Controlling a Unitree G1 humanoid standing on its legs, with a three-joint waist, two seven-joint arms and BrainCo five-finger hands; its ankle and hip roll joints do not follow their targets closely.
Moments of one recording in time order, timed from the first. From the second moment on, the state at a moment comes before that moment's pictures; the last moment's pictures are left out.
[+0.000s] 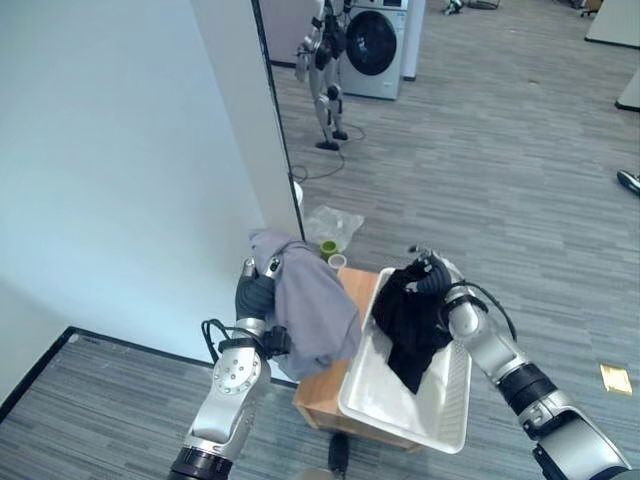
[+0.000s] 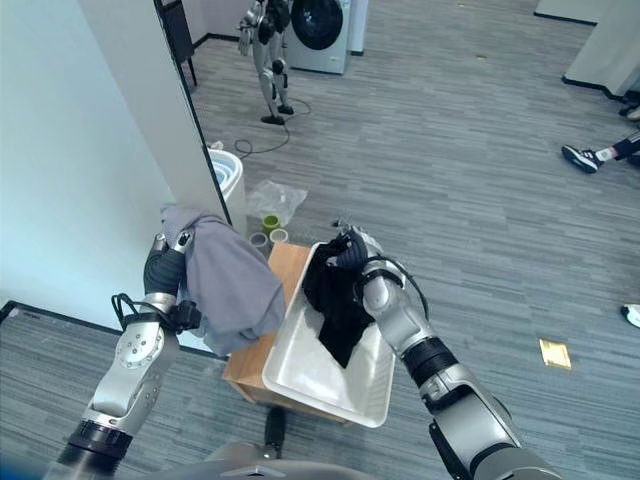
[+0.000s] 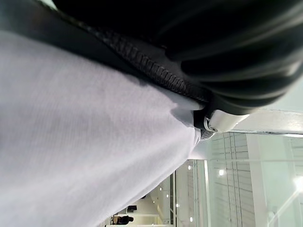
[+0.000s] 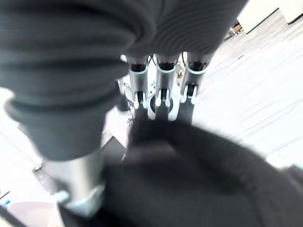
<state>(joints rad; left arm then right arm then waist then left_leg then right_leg) -0.03 0.38 -0.18 -0.07 -0.35 -0.19 0.27 -0.48 -0.34 0.40 0.46 -0.29 0.07 -0.23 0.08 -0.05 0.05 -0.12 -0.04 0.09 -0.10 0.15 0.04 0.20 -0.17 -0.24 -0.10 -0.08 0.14</state>
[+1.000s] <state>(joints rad) -0.28 0.41 -0.23 0.09 -0.05 -0.10 0.30 0.20 -0.45 -0.10 0.00 -0.22 0.01 -0.27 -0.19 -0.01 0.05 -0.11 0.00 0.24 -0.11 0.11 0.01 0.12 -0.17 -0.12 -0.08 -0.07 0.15</state>
